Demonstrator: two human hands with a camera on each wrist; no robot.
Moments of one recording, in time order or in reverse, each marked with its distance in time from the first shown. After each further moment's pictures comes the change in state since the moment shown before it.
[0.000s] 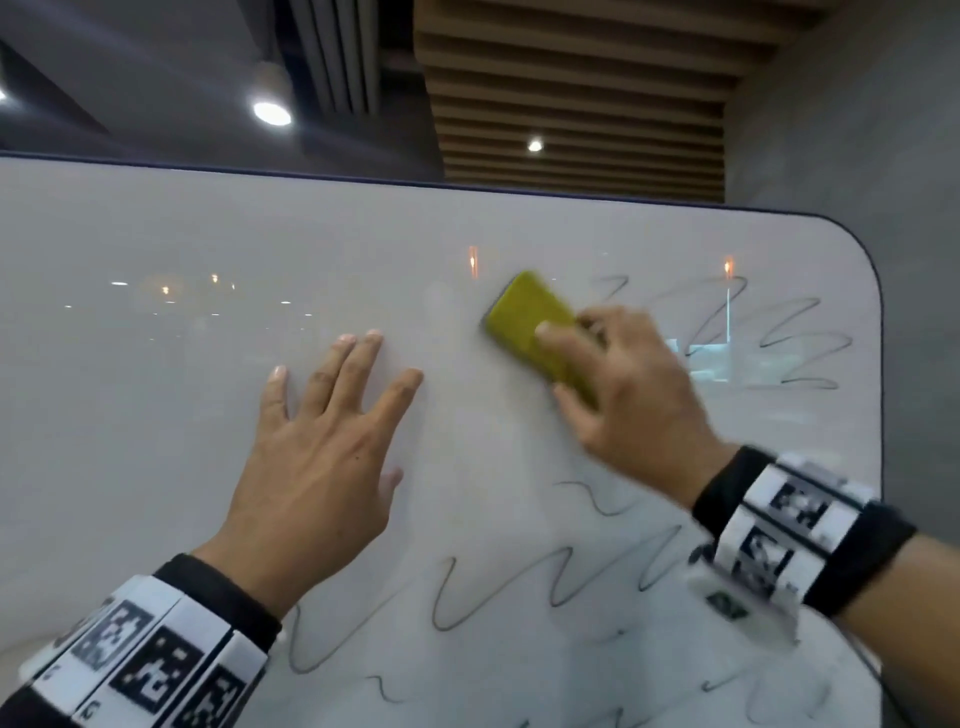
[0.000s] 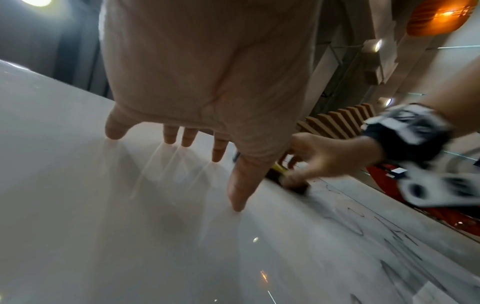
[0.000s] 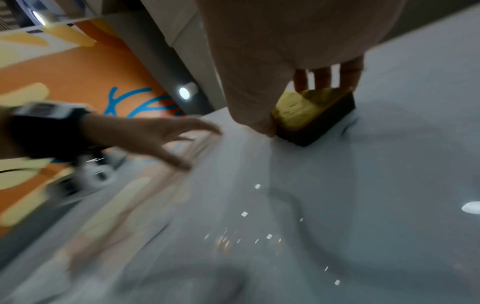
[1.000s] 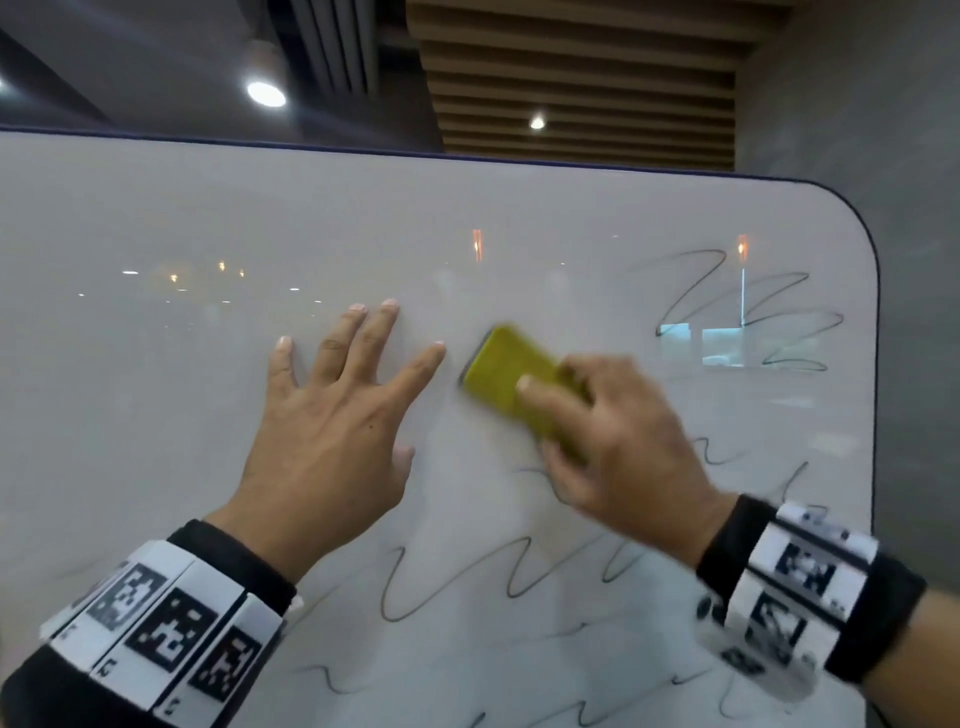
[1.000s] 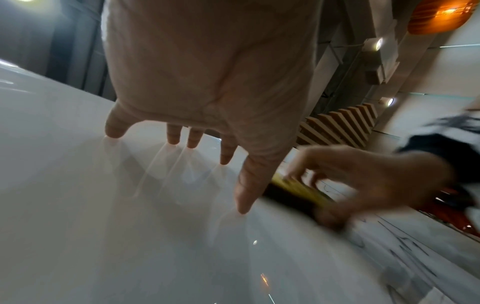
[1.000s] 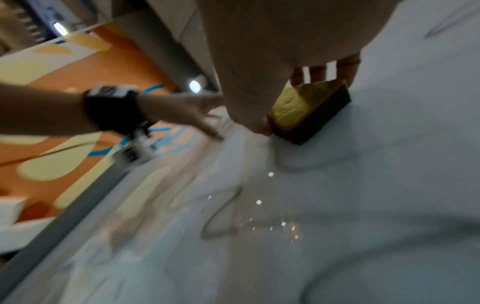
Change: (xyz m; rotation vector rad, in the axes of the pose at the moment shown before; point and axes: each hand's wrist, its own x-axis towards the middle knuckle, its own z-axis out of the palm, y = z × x) left_hand 0.024 0.044 0.008 0.050 -0.014 0.009; right_hand -0.056 0.016 0.005 0.037 -0.030 -0.080
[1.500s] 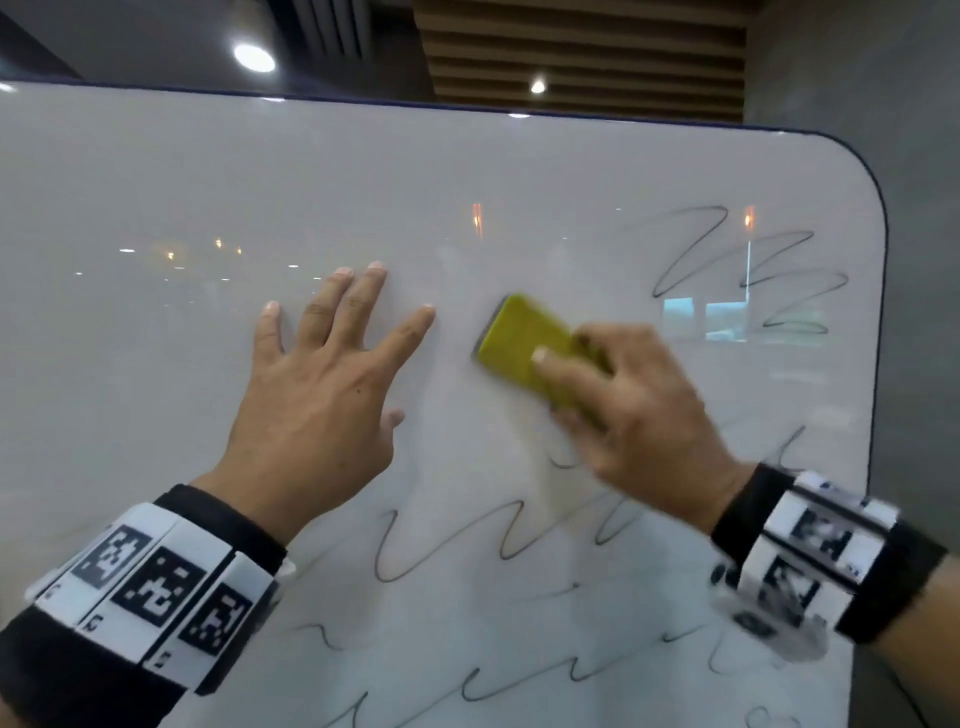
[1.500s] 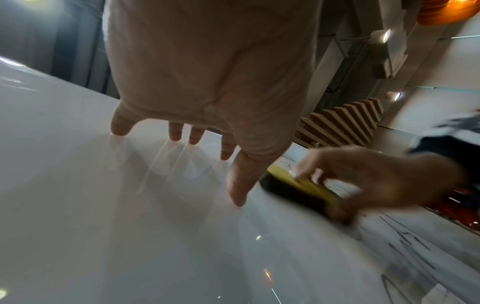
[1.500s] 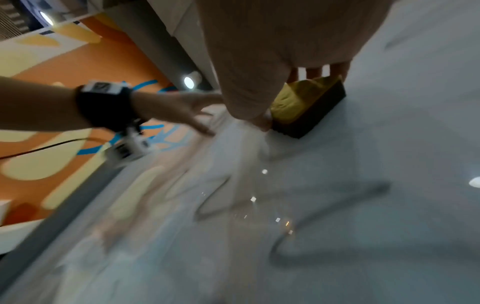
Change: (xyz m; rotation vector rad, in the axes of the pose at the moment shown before) left_hand -0.001 0.001 0.001 0.008 -0.026 -0.022; right_hand -0.017 0.015 -0.003 0.020 0.004 -0.014
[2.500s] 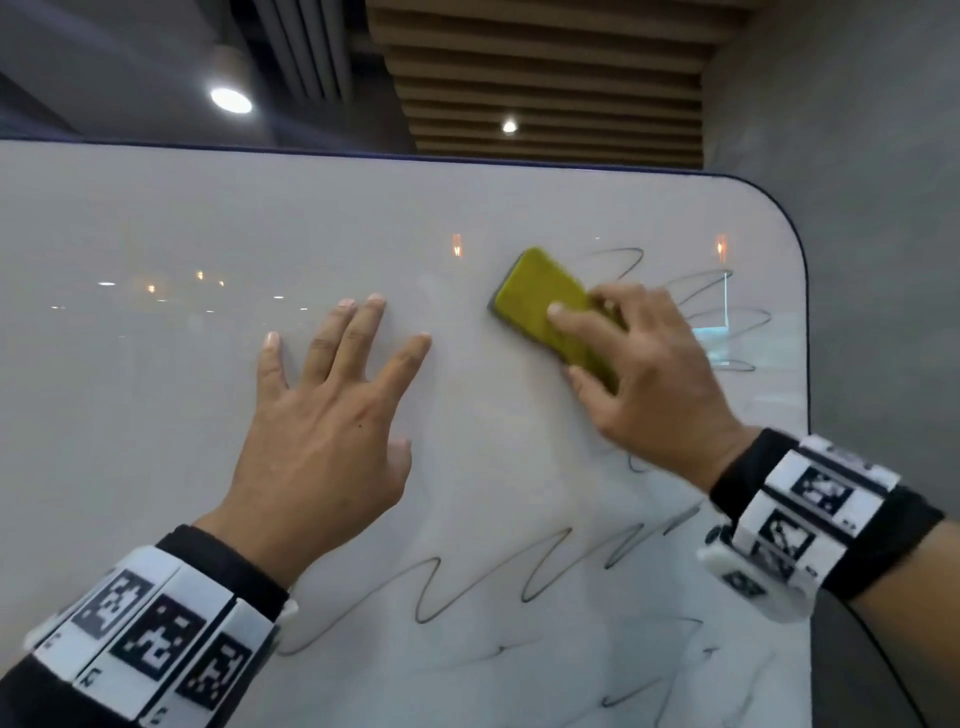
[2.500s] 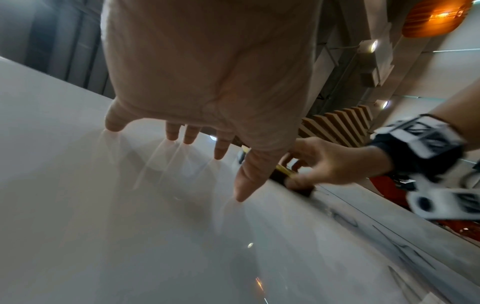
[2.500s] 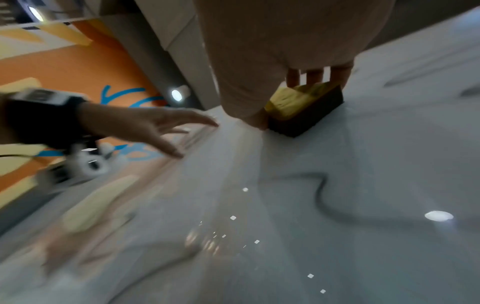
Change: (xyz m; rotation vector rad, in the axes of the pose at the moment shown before) left_hand 0.033 0.068 0.004 -0.035 0.037 0.014; right_hand 0.015 0.089 -0.034 -0.046 0.067 0.085
